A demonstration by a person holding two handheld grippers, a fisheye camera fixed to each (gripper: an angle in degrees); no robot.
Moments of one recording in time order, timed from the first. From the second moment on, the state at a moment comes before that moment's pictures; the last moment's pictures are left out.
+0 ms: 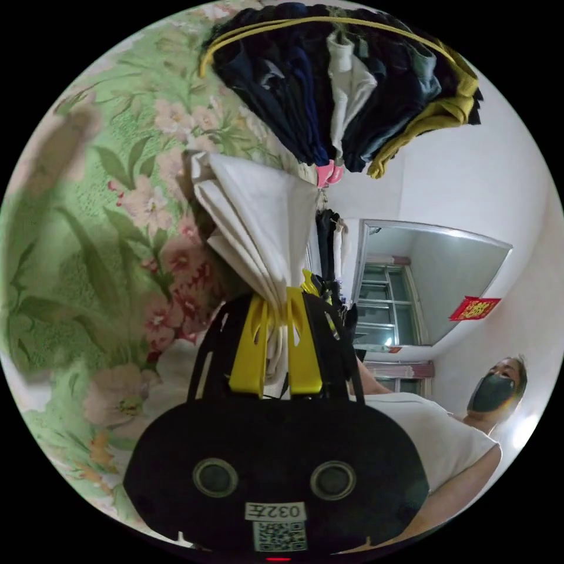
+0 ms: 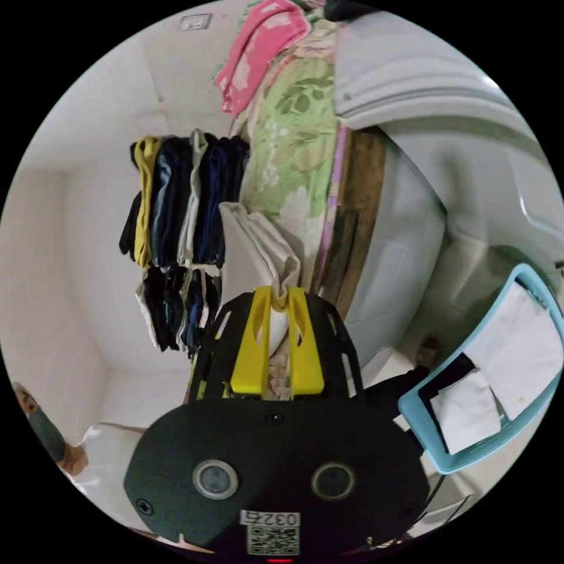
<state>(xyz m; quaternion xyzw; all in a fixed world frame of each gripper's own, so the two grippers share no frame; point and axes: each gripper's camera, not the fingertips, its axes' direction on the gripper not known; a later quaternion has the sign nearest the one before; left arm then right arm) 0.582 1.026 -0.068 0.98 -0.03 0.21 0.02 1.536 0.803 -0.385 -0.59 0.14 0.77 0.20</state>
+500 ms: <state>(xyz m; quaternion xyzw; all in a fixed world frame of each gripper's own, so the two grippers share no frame) 0.816 1.037 -0.216 0.91 -0.28 0.13 0.28 1.579 0.571 -0.507 -0.51 0.30 0.76 0.26</state>
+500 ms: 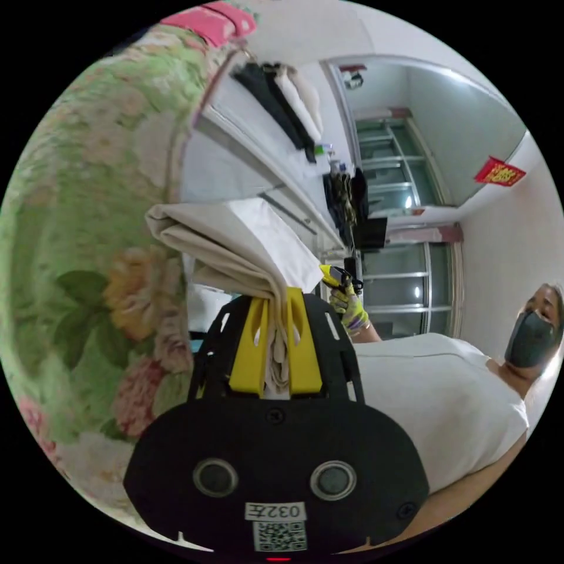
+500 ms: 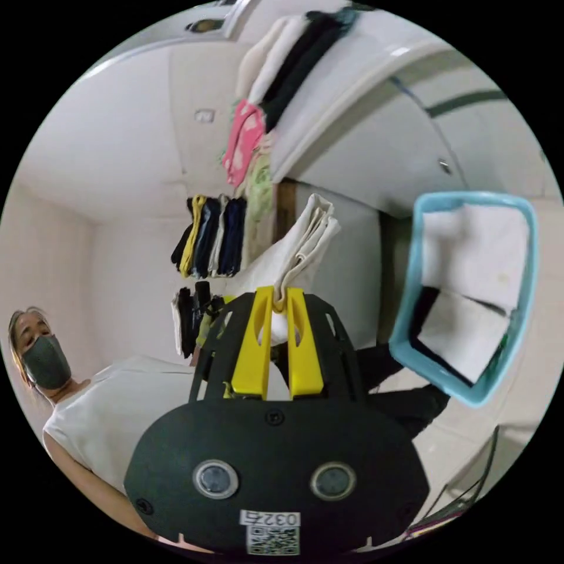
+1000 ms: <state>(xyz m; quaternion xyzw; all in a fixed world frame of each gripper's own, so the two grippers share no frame) 0.903 0.975 -0.463 0.80 -0.36 0.01 0.48 1.516 0.449 -0.649 -0.45 0.54 0.69 0.18</state>
